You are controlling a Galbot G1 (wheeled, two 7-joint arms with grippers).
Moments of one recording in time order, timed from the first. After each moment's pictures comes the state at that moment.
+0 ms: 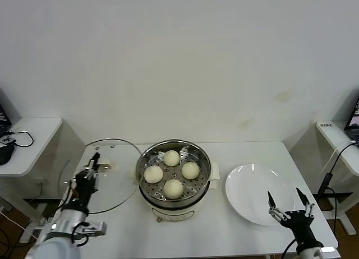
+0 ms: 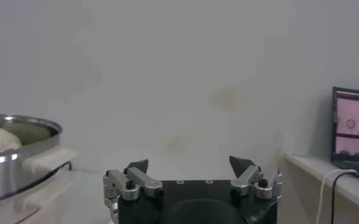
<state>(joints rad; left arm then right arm) 1.49 -1.05 -0.56 -2.21 1.12 0.24 0.08 -1.77 1.37 0.85 2.16 0.19 0.02 -0.15</state>
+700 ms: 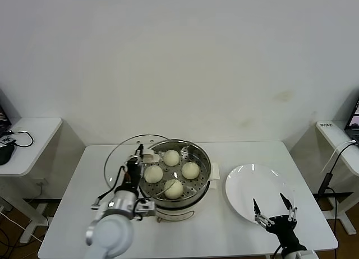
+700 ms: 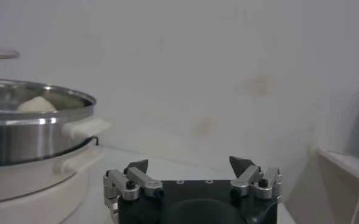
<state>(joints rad) 1.16 -1.19 -0.16 -2.09 1.34 0.43 0.29 -1.77 1.41 0.77 2.13 0.06 0.04 -0.16</state>
